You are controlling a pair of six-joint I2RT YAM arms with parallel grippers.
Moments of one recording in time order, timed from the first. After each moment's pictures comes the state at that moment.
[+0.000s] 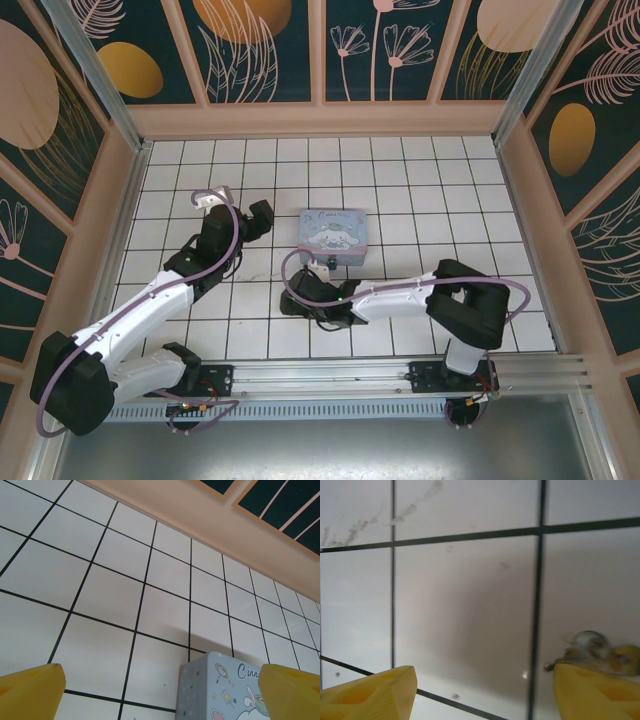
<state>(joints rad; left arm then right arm) -0.55 1.11 0.73 -0.11 -0.34 -0.76 1.22 1.73 0.89 -0.11 0.17 1.14</state>
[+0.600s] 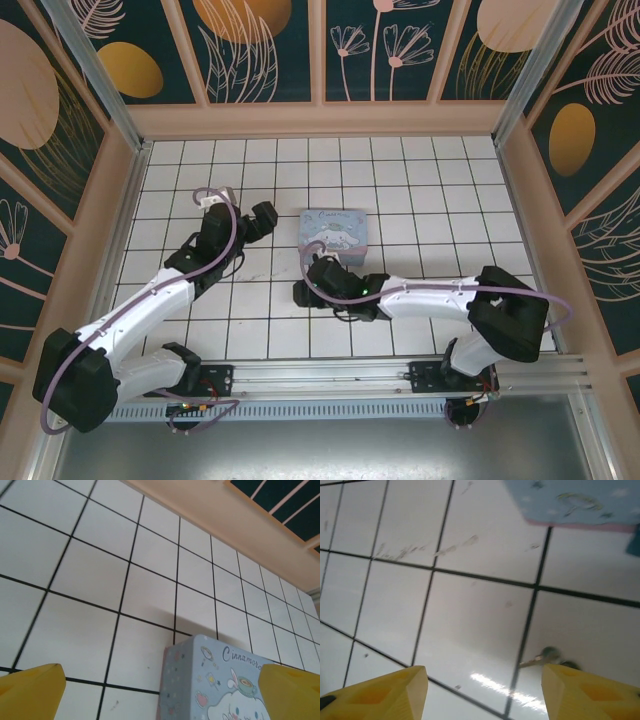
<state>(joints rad) -0.52 1.13 0.73 -0.11 -0.19 -0.81 1.12 1.51 0.77 -0.11 0.13 0.87</state>
